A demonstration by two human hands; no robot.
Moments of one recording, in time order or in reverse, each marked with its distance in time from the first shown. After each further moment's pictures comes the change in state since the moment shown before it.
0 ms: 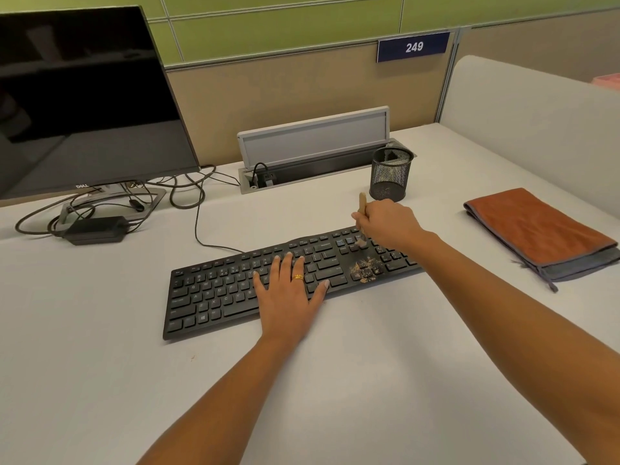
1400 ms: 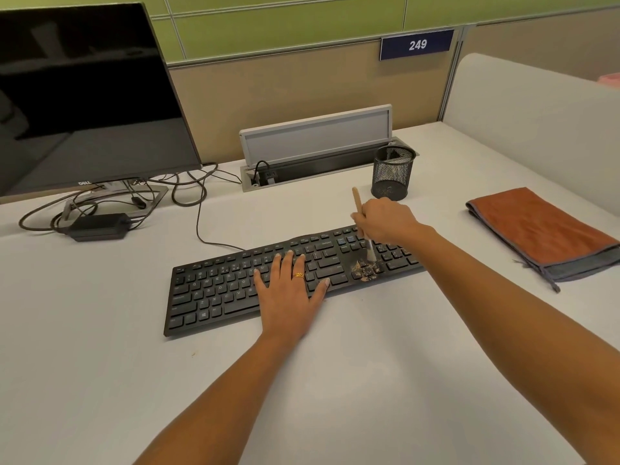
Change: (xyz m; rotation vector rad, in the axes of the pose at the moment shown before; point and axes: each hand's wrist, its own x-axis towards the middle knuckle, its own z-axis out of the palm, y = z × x) left_hand 0.000 0.000 0.000 0.008 -0.002 -0.001; right_hand 0.006 -0.005 -0.001 0.022 -0.108 0.049
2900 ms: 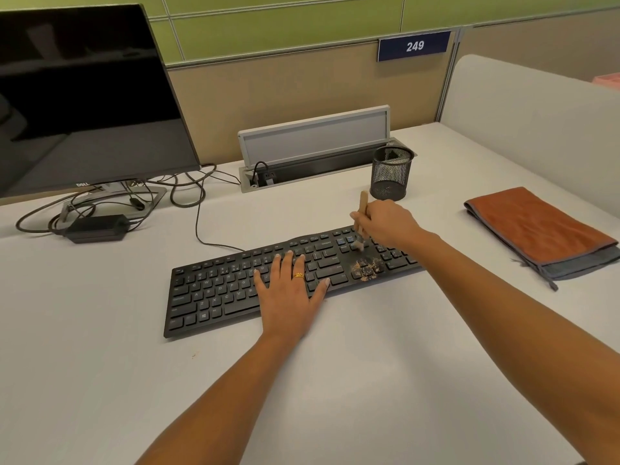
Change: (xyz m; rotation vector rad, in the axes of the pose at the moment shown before) left_hand -0.001 0.000 -0.002 -0.008 -0.003 0.002; right_hand -0.006 0.005 0.004 0.123 0.040 -0.017
